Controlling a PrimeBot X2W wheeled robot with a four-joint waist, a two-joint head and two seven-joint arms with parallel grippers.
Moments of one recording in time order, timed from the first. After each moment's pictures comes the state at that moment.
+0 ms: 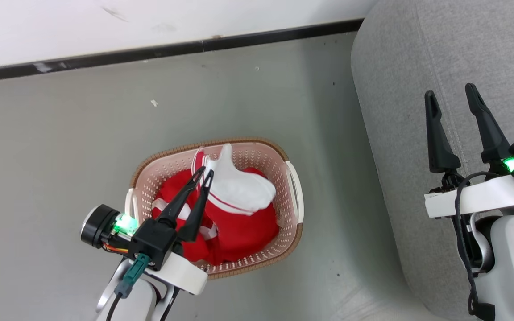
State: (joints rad) left arm -0.28 0.07 -0.33 0.10 -0.06 -0.03 -0.26; right arm -0.32 -0.04 -0.05 0.00 0.08 0.12 -0.26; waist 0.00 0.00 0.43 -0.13
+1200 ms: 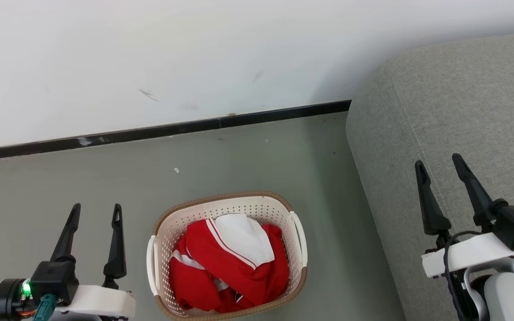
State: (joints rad) left arm -0.06 0.09 -0.06 0.05 -0.17 0.10 -0.26; right arm -0.13 -0.04 -0.06 0.01 0.02 0.12 -0.26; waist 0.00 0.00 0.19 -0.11
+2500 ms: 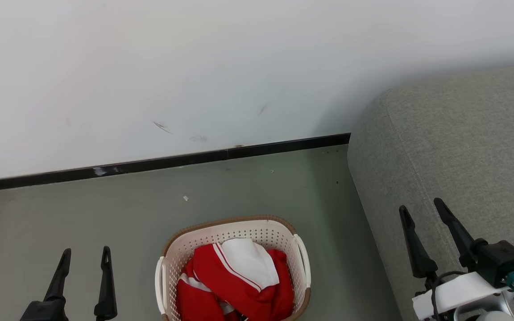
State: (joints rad) left arm 0.10 0.08 0.00 0.05 -0.21 0.10 -0.26; right arm 0.02 -0.04 -0.01 0.00 0.02 0.12 -0.26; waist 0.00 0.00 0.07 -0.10
